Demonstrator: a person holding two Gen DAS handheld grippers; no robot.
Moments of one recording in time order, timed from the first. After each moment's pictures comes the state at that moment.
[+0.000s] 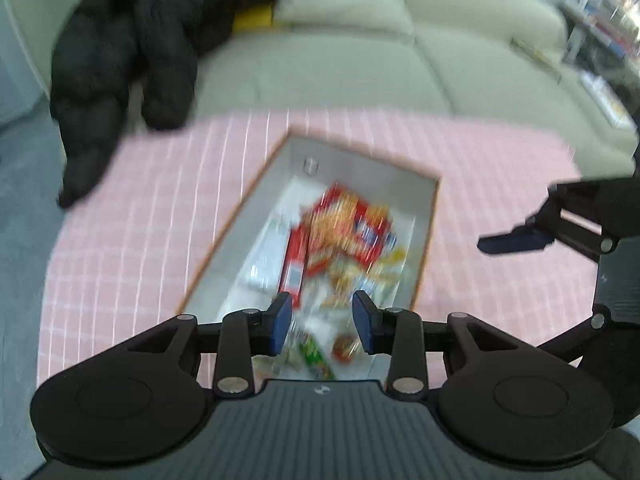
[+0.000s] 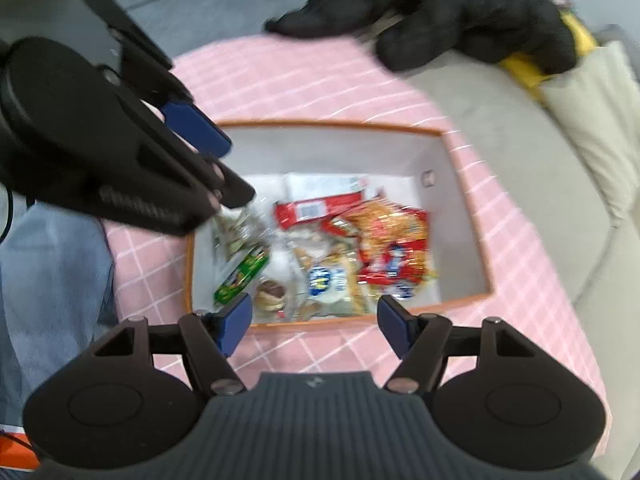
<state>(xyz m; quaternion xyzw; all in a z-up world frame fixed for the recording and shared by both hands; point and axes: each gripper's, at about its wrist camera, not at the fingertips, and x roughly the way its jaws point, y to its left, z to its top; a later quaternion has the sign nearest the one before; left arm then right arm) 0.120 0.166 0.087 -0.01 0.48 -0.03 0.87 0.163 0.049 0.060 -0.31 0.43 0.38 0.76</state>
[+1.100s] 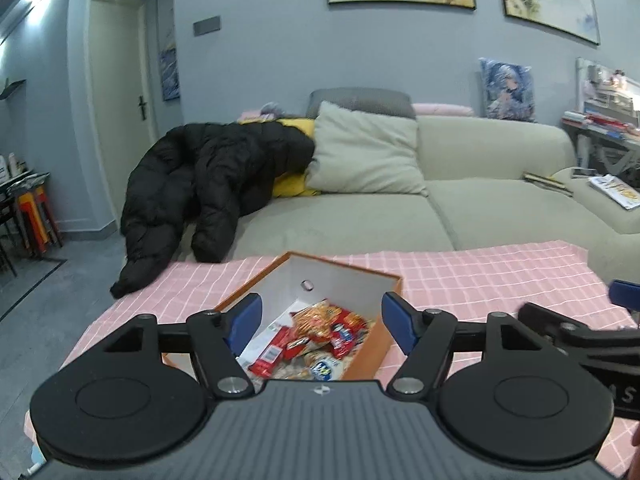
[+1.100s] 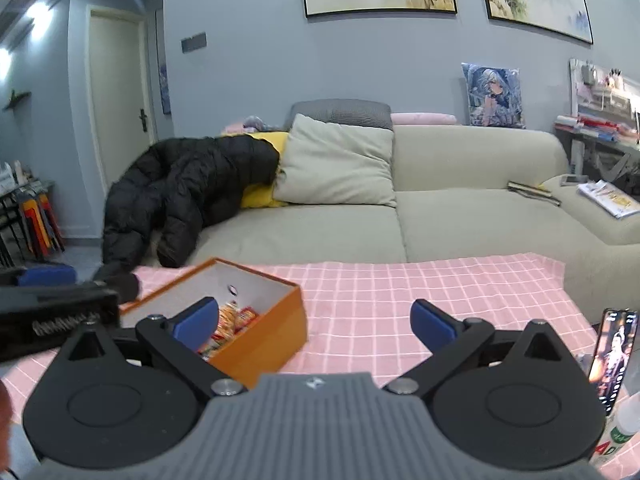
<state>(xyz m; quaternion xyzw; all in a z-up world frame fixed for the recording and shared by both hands) -0.003 0.058 0.060 0.02 0.22 0.07 0.97 0.017 -0.106 0.033 0.01 0.20 0.09 0.98</state>
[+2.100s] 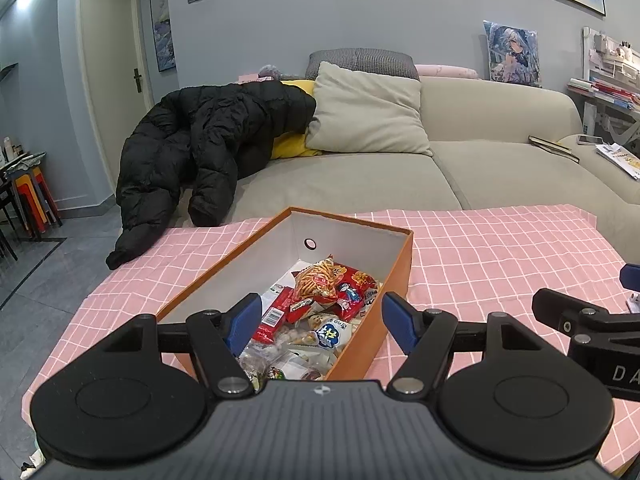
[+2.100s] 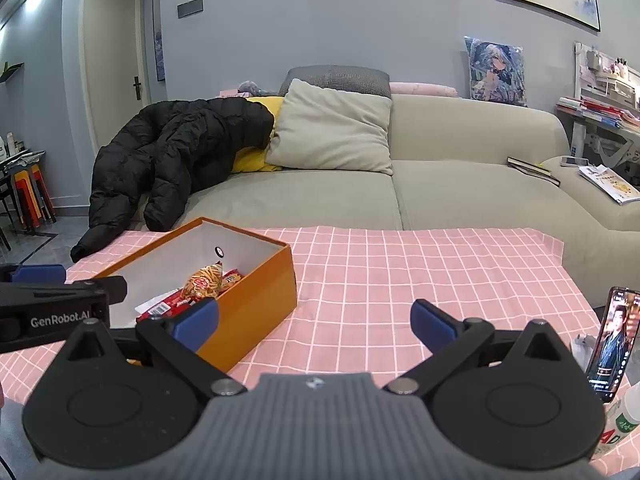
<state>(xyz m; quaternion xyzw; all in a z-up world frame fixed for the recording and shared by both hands) 0.007 0.062 0.029 0.03 0.27 0.07 0.96 0.030 -0.107 0.005 0.00 0.24 0.10 0.97</state>
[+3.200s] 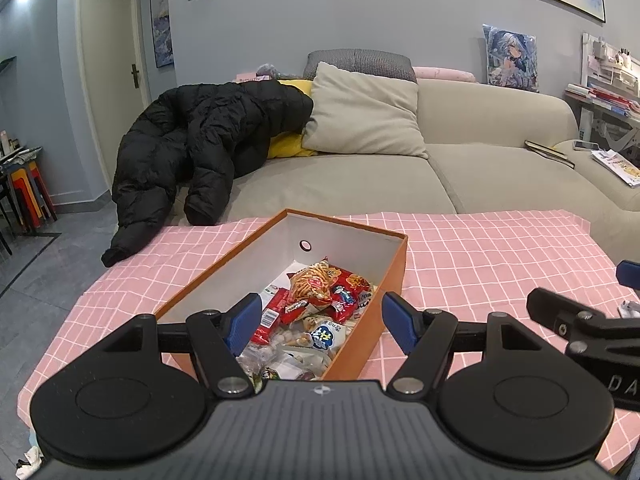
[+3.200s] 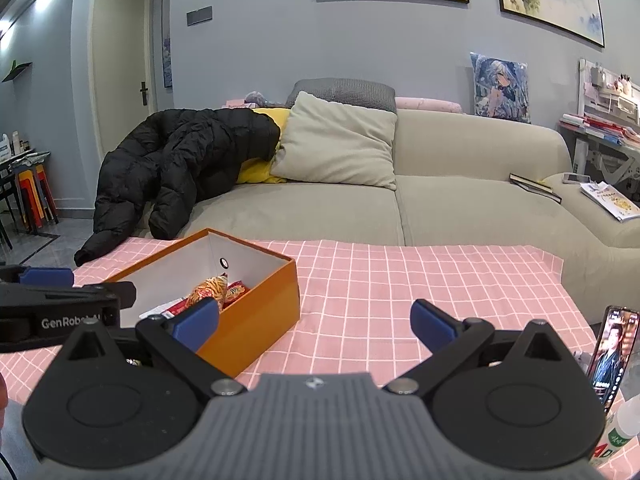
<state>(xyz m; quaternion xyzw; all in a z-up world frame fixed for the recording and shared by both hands) 0.004 0.061 0.037 0.02 0.27 0.07 0.96 0.022 -0.106 0.014 -0.01 0.22 0.10 0.97</state>
